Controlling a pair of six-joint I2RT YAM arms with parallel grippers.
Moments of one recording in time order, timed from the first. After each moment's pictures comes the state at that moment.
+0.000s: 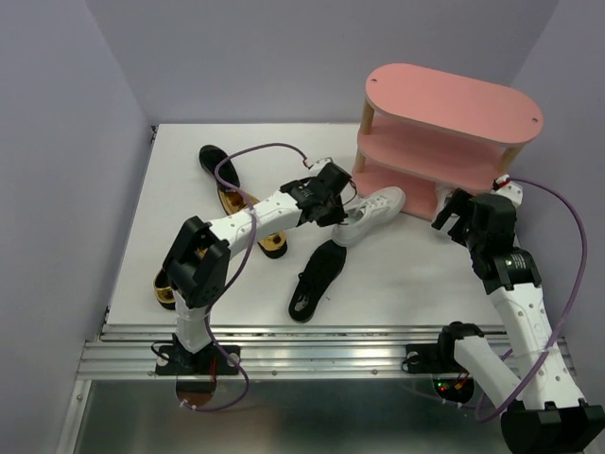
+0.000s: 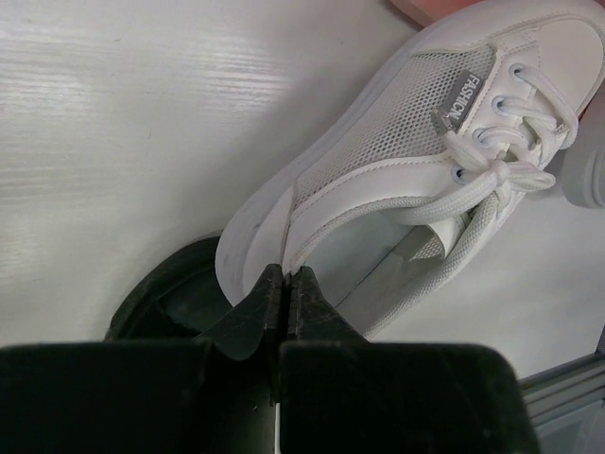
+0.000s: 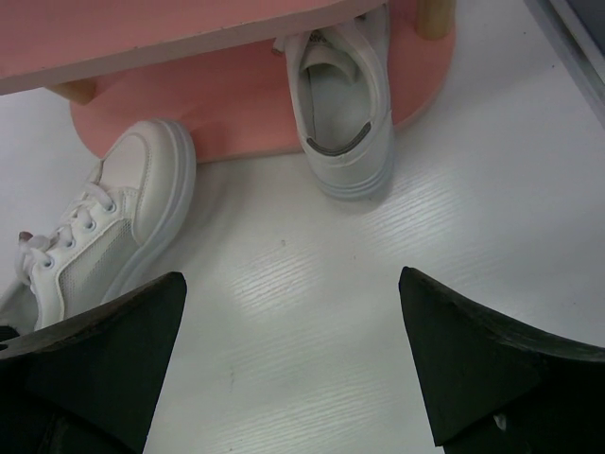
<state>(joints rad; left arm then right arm) -0.83 1.84 1.49 -0.53 -0.16 -0.91 0.07 0.79 0.86 -0.63 0.30 0.47</state>
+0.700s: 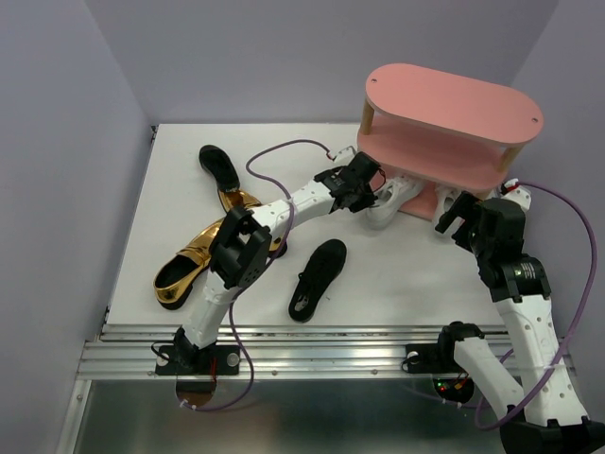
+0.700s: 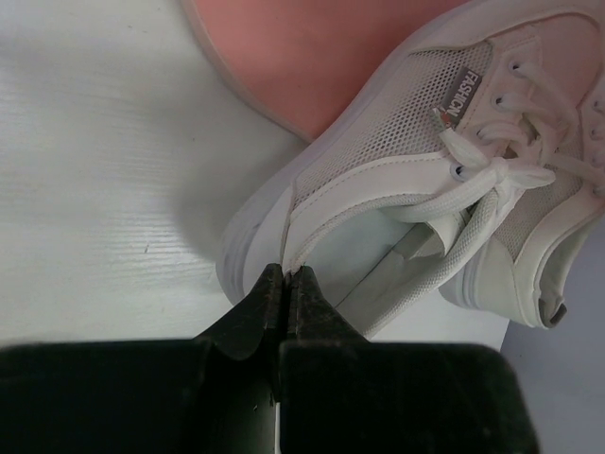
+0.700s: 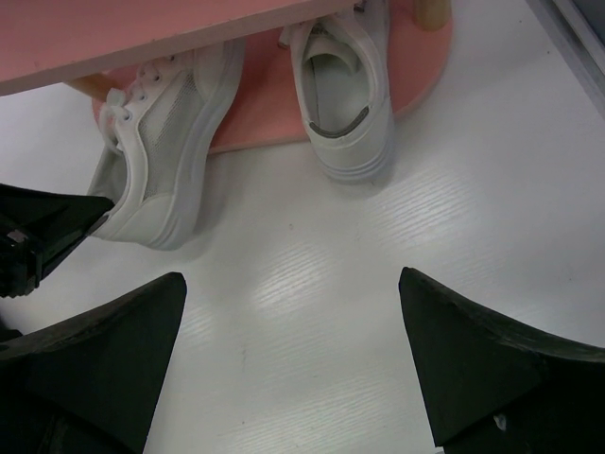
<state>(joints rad) -0.86 2.19 1.90 -0.51 -0.16 -1.09 0.07 0.72 0.91 -0.73 0.29 0.51</state>
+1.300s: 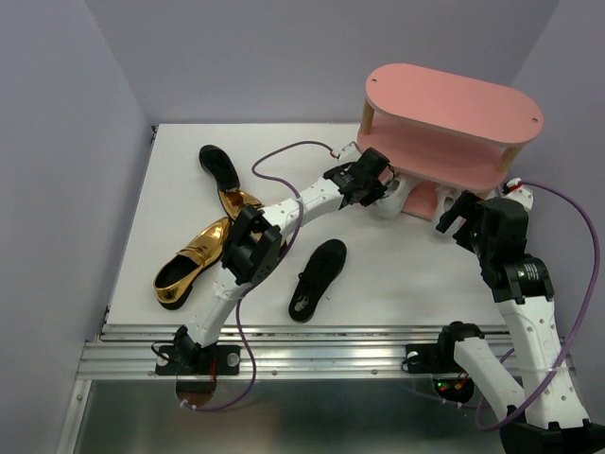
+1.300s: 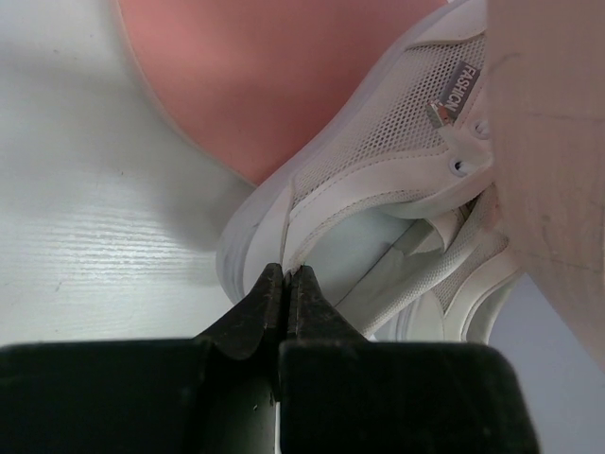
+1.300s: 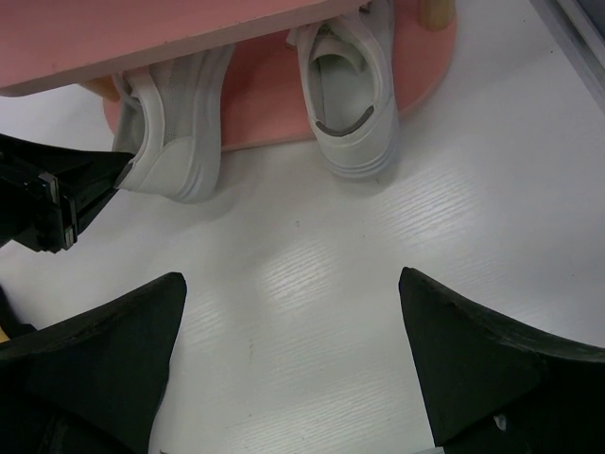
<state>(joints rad) -0.86 2.32 2.10 -0.53 -0.21 -1.23 0.07 0.71 0.94 -0.76 0.28 0.51</state>
